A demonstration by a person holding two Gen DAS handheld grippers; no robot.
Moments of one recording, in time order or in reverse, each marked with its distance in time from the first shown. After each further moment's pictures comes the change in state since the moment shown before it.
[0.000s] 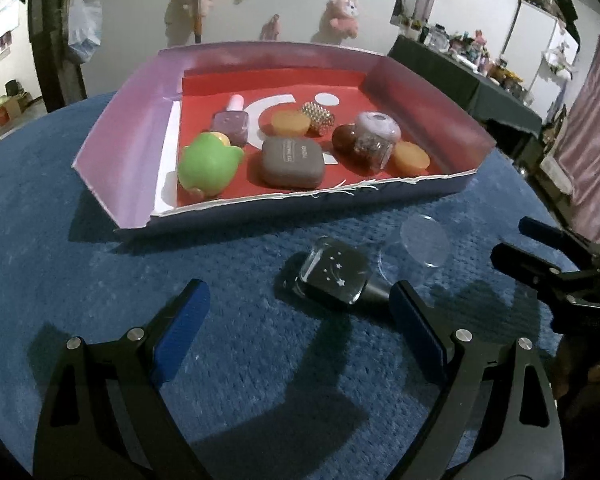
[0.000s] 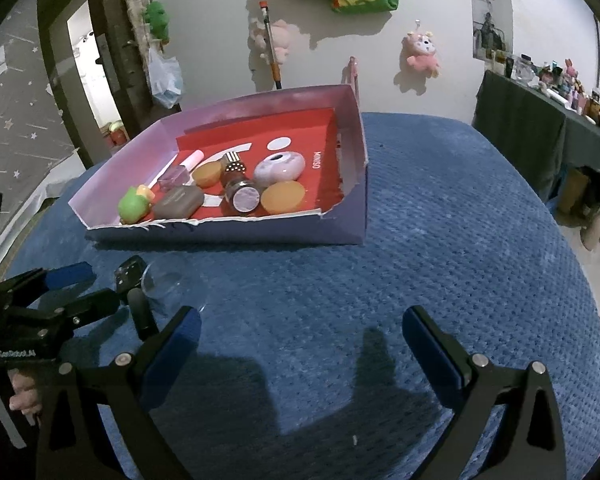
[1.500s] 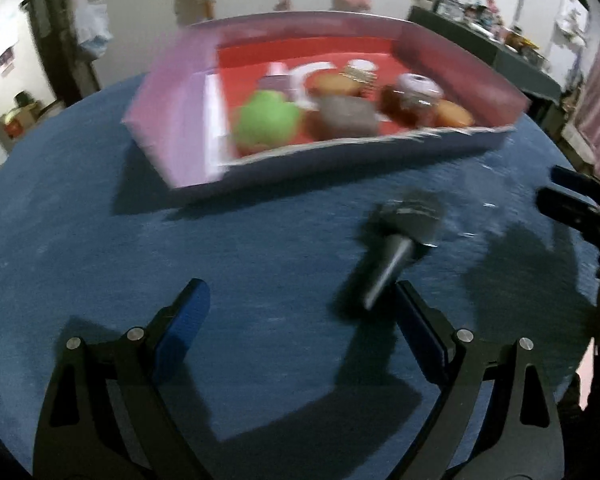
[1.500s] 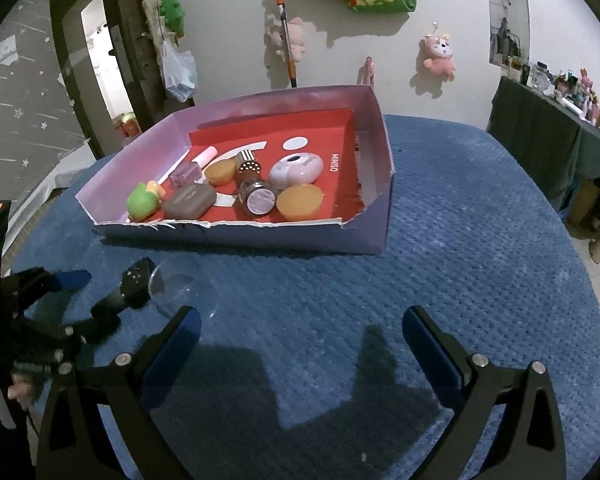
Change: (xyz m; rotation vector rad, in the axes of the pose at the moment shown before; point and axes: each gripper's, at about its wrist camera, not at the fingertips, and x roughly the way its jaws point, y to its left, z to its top) left arm -0.007 0.037 -0.020 0.040 0.072 0.129; right arm 0.007 0.006 0.006 -0.048 0.007 0.029
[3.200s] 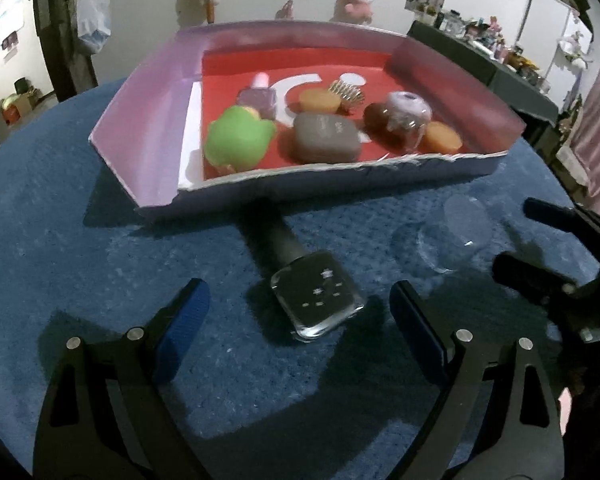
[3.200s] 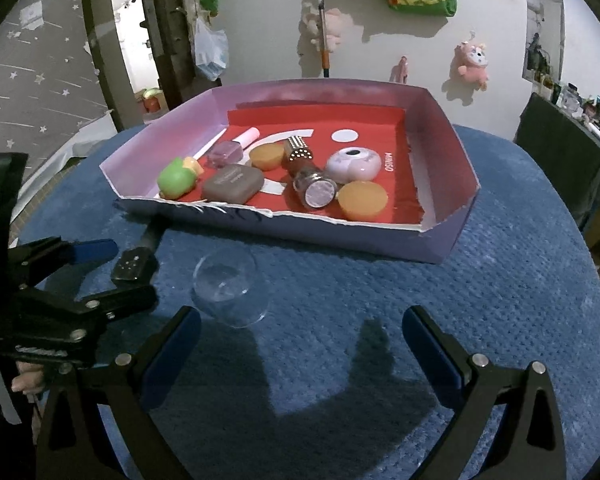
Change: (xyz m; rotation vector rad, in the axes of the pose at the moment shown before) left arm 0.007 -0.023 0.011 -0.039 -0.038 -0.054; right arm 0.015 0.035 0.002 -0.089 0.045 0.051
